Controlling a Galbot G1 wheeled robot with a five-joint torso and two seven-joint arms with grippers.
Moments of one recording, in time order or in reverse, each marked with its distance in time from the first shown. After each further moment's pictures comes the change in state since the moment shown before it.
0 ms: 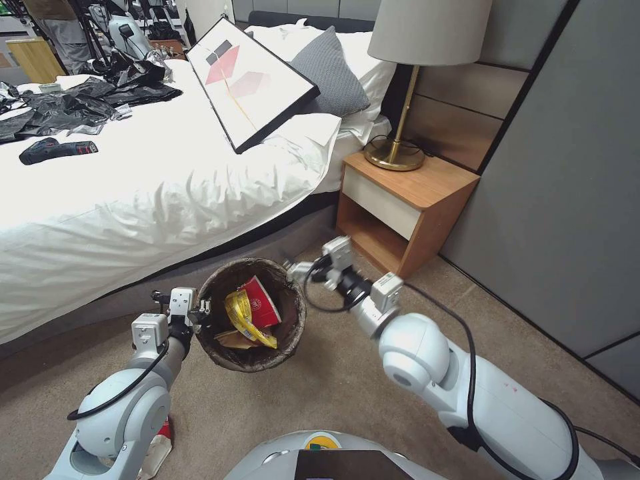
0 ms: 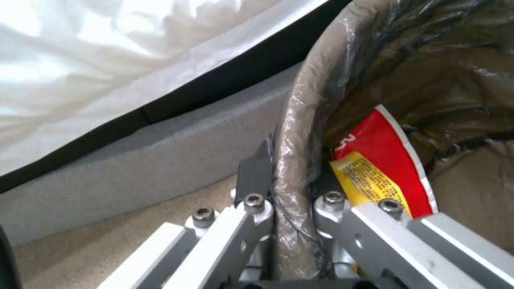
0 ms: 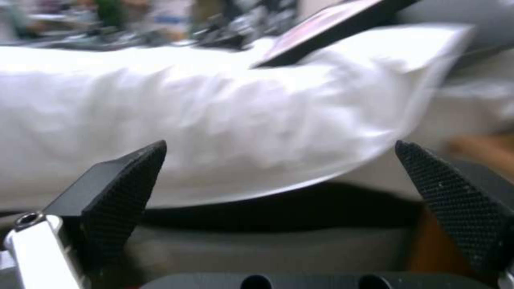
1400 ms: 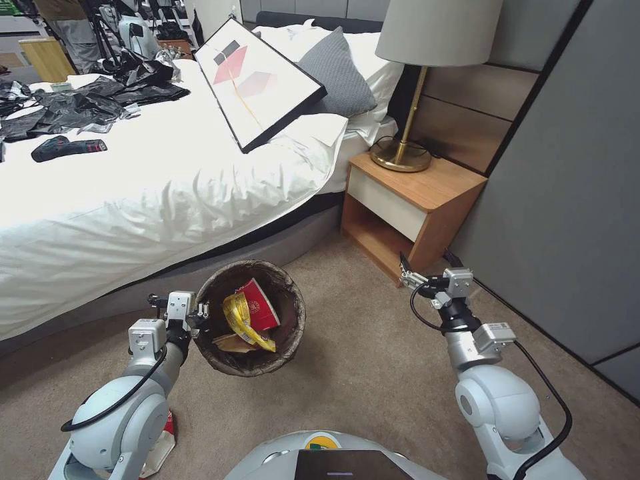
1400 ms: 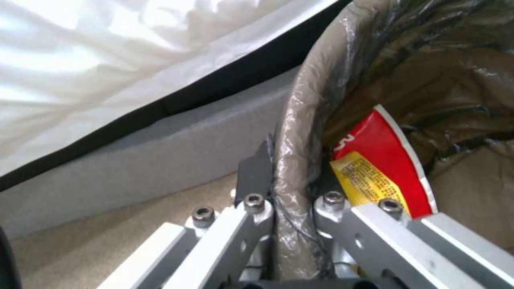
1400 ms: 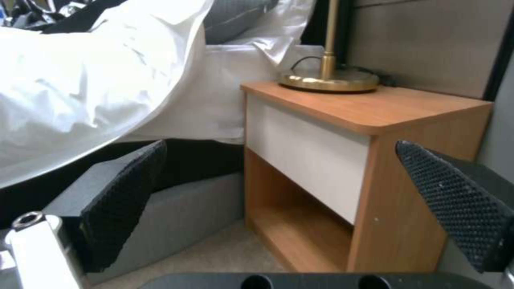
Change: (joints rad) left arm 0.035 -0.020 -0.008 -0.032 0.029 0.005 0.003; right arm -0.621 0.322 0.718 0.030 -0.224 0.142 -0.267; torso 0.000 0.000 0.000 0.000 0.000
